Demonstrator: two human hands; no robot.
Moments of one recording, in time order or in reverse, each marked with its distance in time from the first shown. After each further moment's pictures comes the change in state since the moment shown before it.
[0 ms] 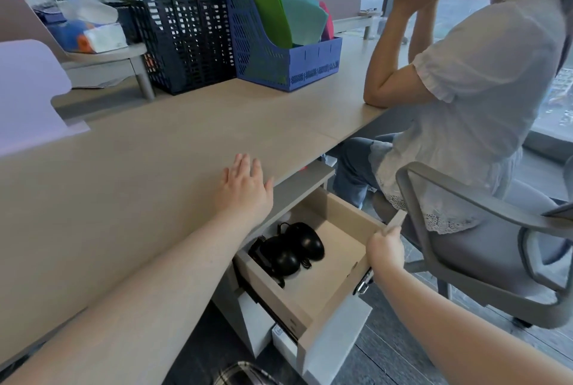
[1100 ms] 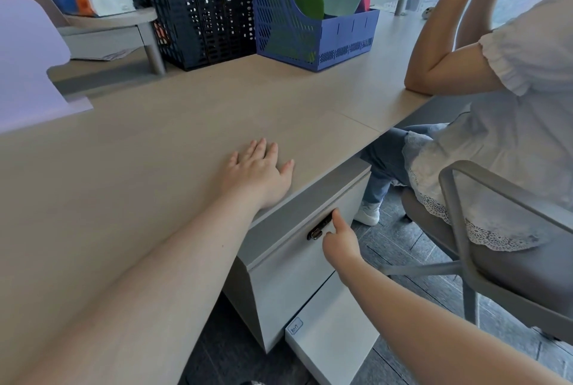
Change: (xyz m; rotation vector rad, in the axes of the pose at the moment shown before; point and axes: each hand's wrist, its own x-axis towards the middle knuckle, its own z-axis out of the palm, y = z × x) left_hand 0.052 -0.035 0.005 -0.025 -0.174 -0.052; right_hand -0.024 -0.038 0.115 -0.009 -0.506 -0.056
